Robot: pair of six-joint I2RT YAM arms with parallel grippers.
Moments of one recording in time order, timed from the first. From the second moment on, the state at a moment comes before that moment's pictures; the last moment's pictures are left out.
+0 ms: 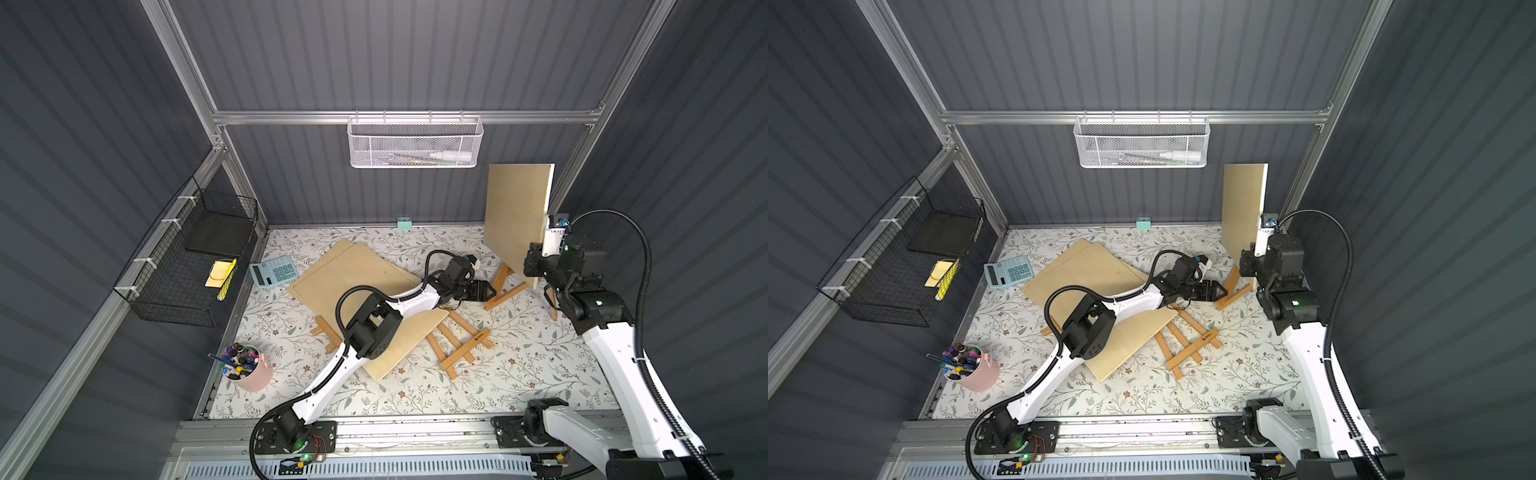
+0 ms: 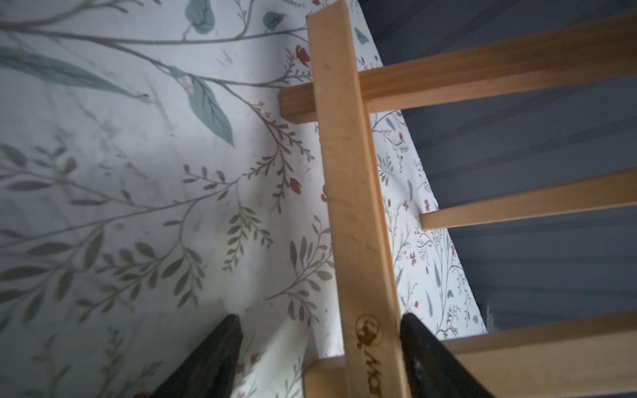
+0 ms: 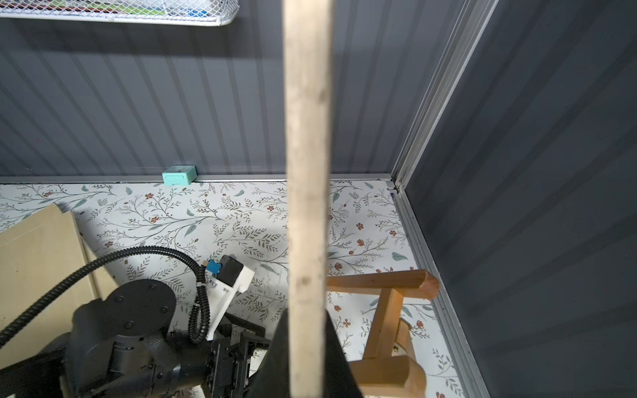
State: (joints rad) left arm -0.90 2.65 2.17 -0.05 0.44 -0.69; right arm 0.08 1.02 1.13 -0.47 0.13 0.00
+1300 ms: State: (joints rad) left arm -0.99 2.49 1.86 0.21 -0.04 -1.36; right arm 0.09 1.03 1.13 -0.44 0.10 0.07
